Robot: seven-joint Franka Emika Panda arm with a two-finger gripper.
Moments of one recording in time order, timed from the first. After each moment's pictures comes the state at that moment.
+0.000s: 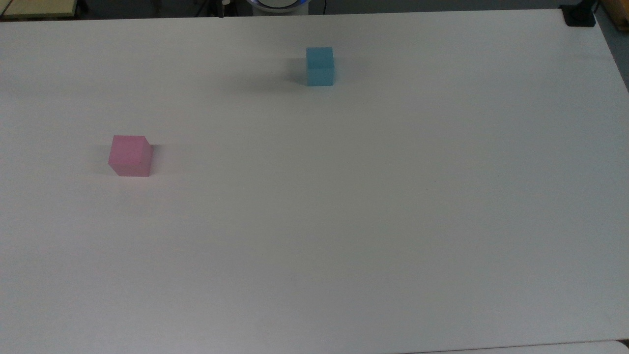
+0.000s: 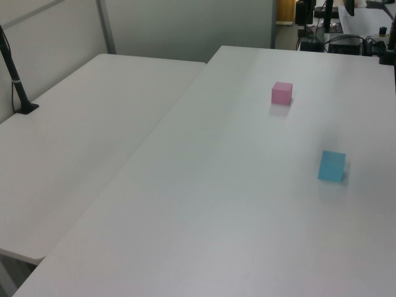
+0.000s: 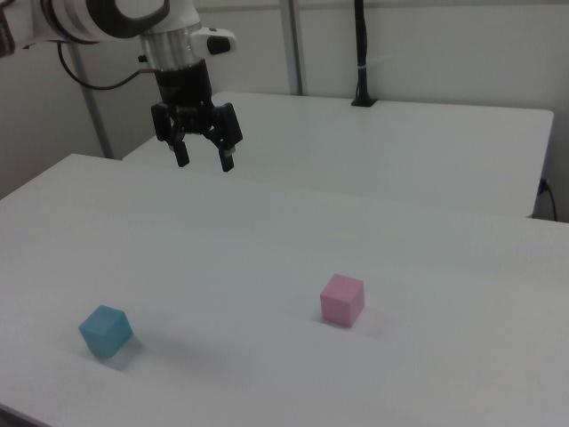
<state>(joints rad) -0.08 0.04 -0.02 -1.51 -0.09 1.53 -0.11</state>
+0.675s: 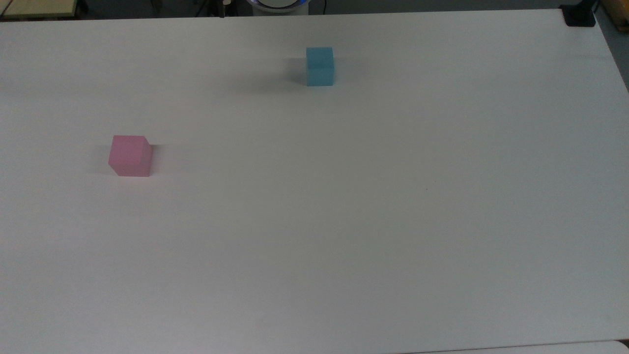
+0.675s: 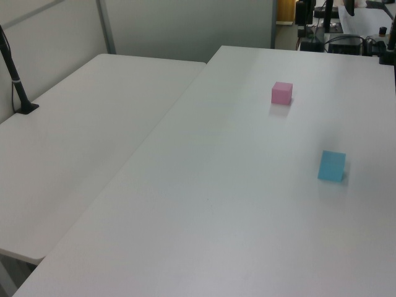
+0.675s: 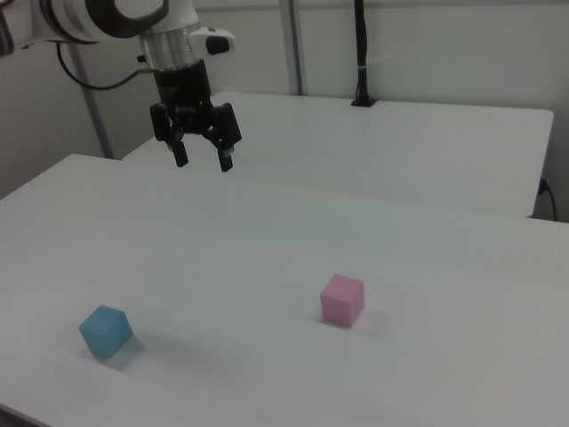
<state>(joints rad) -0.08 0.04 -0.01 -1.51 -0.09 1.53 -0.11</state>
